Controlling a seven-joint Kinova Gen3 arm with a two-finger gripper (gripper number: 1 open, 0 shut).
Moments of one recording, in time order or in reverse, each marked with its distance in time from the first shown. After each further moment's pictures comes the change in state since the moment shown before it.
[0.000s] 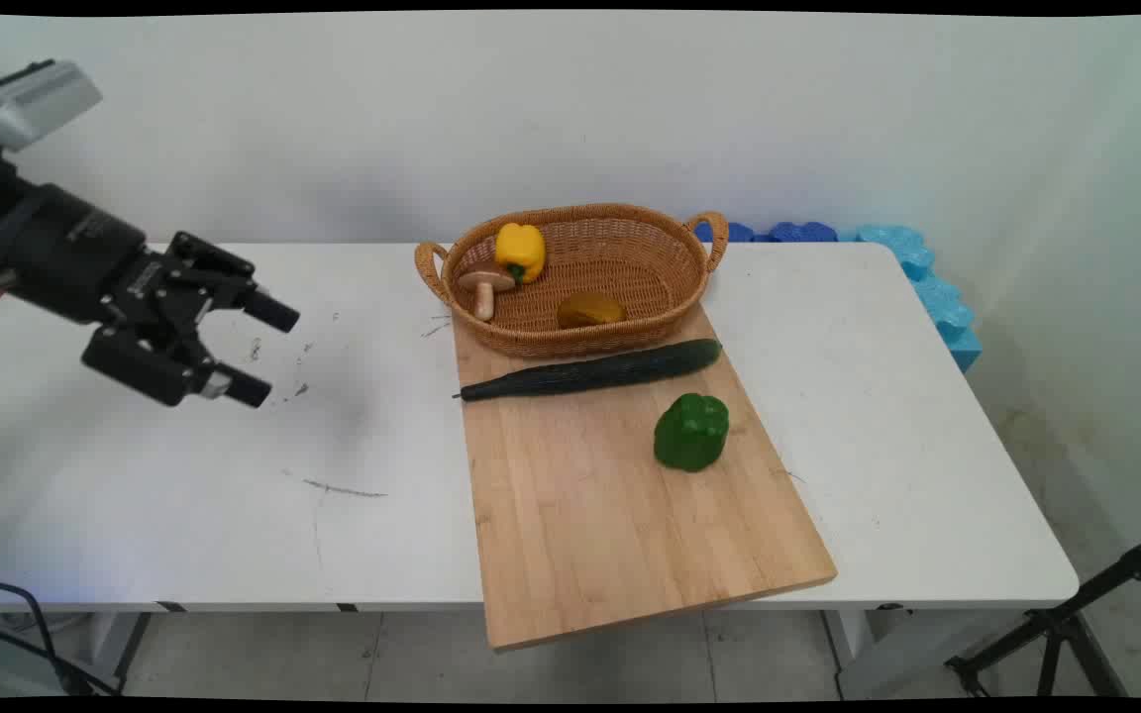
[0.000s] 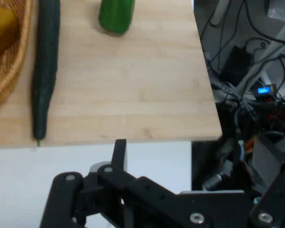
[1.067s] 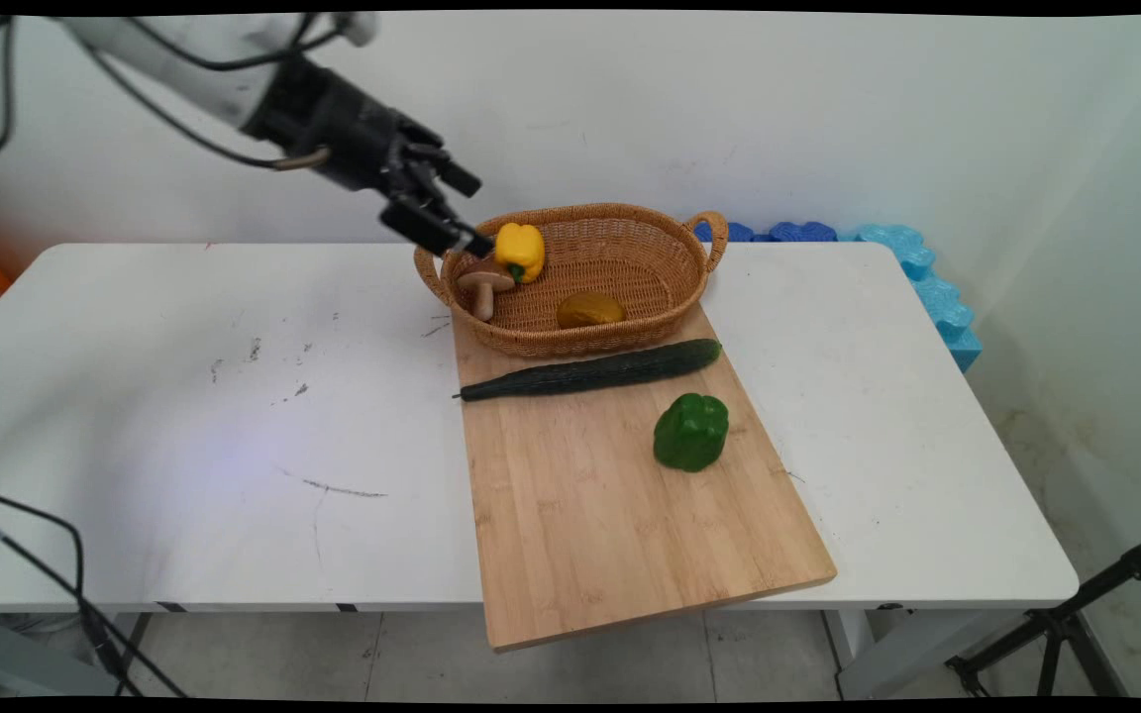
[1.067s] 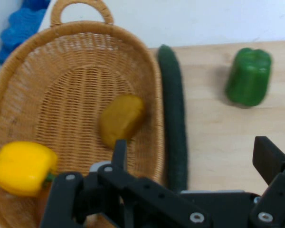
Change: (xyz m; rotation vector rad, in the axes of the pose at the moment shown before) arm 0.141 -0.089 0.103 0.227 -0.029 0.100
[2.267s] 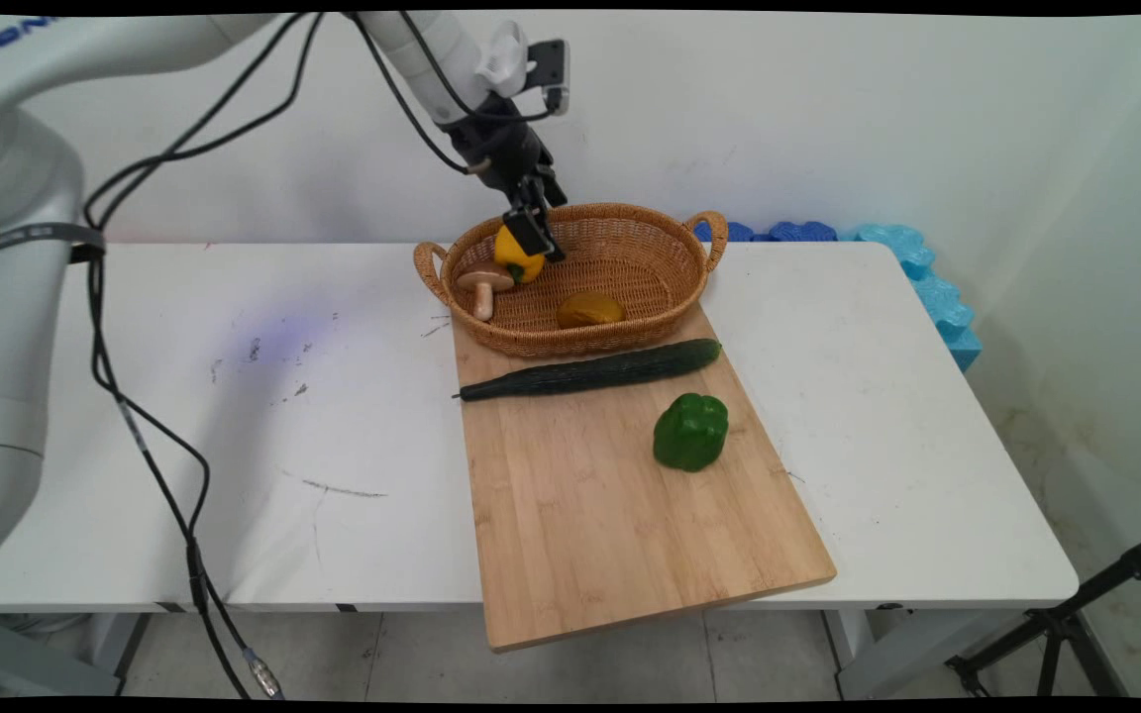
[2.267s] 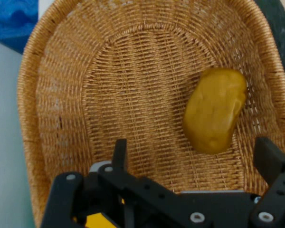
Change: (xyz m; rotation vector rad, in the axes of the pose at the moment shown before) arm 0.065 -0.106 0.163 -0.040 -0.297 0.248
